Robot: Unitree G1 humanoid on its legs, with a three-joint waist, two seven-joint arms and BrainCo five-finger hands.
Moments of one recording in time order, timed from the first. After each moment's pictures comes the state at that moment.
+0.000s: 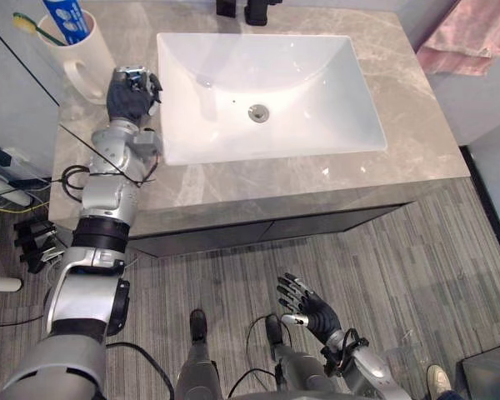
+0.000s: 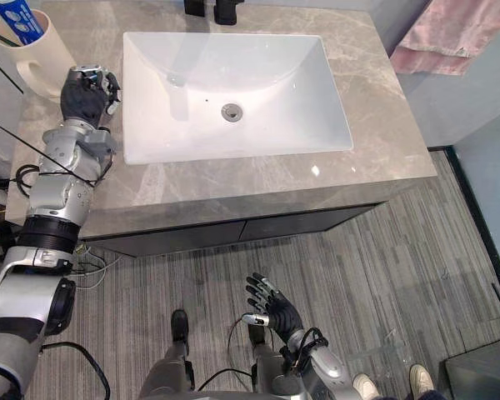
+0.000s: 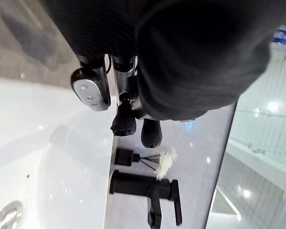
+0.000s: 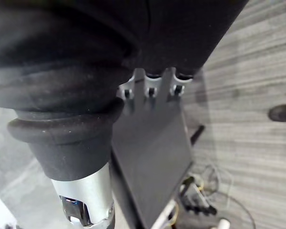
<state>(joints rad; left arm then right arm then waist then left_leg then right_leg) -0.72 0.51 -0.11 0.39 -0.54 -0.09 0.00 0.31 -0.18 0.30 0.01 0.45 0.01 0.33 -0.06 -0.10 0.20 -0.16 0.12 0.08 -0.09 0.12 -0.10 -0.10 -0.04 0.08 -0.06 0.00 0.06</state>
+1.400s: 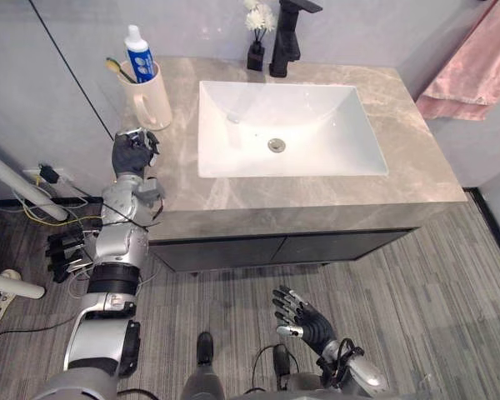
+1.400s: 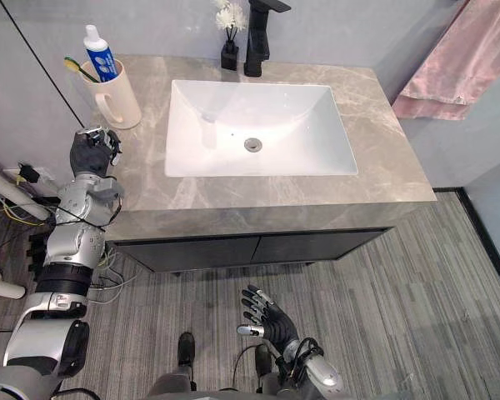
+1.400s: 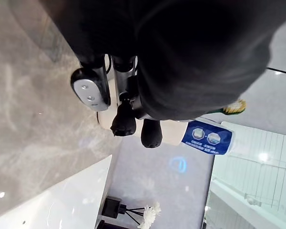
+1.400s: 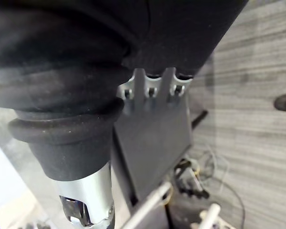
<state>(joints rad) -0.68 0.44 0.09 0.49 -0.51 -0.09 0.12 0.36 -0.16 0.31 0.02 0.42 0.02 0.33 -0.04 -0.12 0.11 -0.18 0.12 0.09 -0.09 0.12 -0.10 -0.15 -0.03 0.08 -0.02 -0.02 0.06</state>
